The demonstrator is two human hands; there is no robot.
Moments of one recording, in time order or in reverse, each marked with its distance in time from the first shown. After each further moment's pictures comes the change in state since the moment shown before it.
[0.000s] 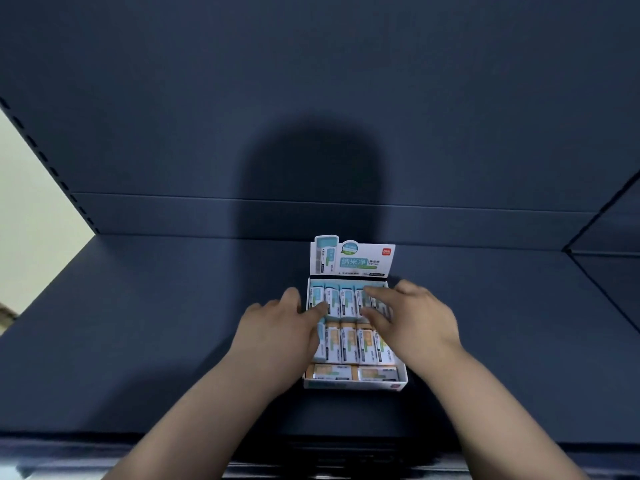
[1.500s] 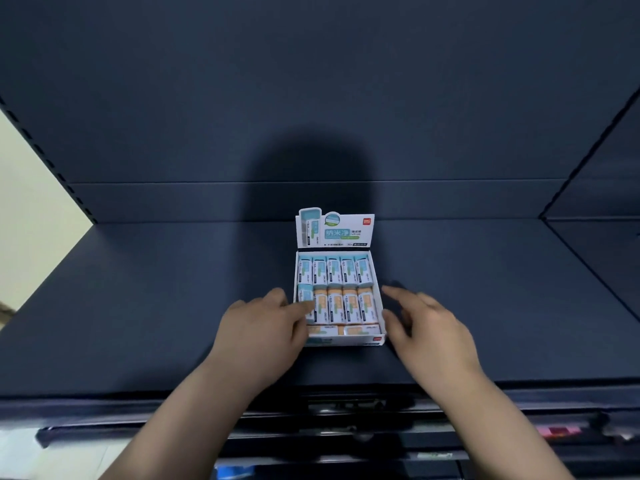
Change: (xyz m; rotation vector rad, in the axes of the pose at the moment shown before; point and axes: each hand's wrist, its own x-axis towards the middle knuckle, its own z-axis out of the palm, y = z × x) left_hand -0.039 0.018 -0.013 -0.041 0.071 -0.059; right_hand -0.078 0.012 -0.004 0.205 0.136 0.070
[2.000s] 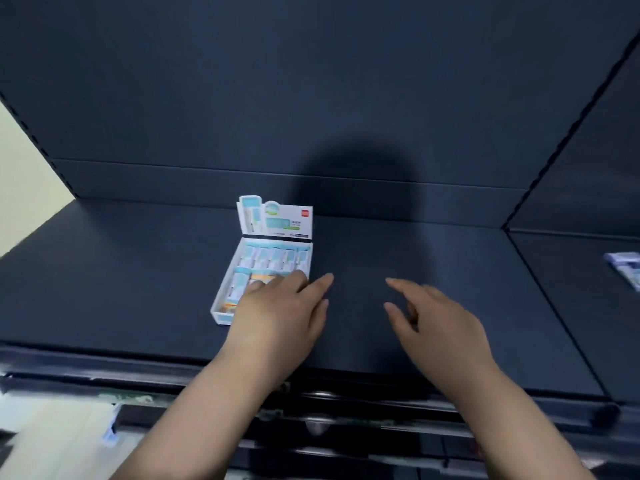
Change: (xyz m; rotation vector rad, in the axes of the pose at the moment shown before) left_hand 0.029 0.133 -0.006 -0.063 0.182 -0.072; right_hand 0.000 0.093 -0.078 -0.096 -0.096 -0.126
